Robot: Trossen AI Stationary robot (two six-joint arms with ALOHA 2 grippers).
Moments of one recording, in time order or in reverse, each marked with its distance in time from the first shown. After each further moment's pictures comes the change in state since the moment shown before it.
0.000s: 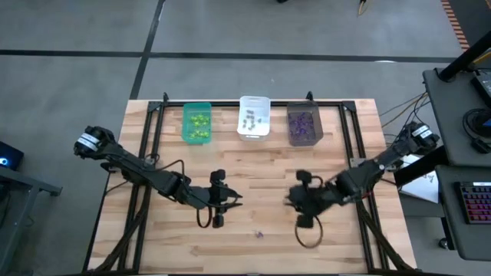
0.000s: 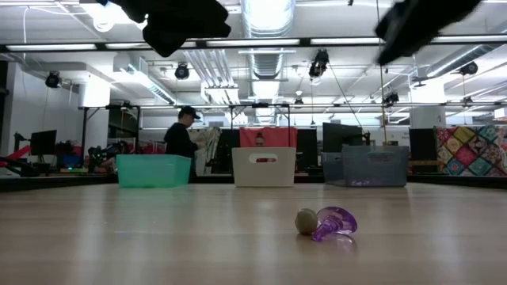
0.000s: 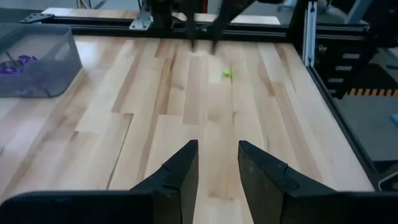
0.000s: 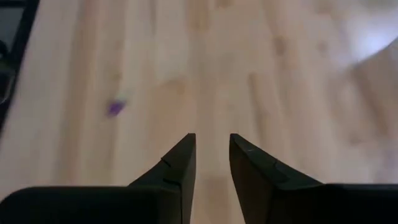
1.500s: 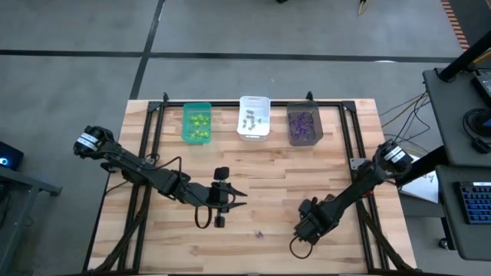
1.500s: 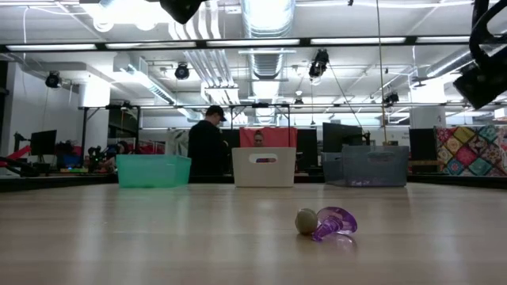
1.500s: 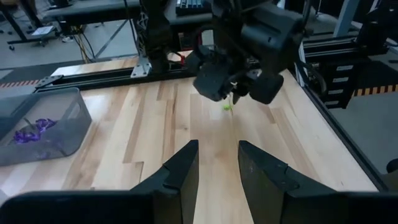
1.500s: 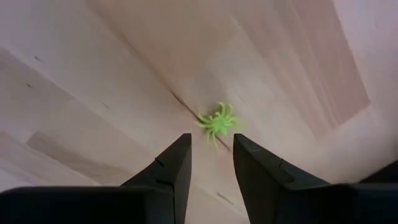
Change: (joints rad) left arm 0.002 0.004 0.083 0.036 -0.004 0.208; right arm 0.164 0.397 0.115 -0.528 -0.524 0.937
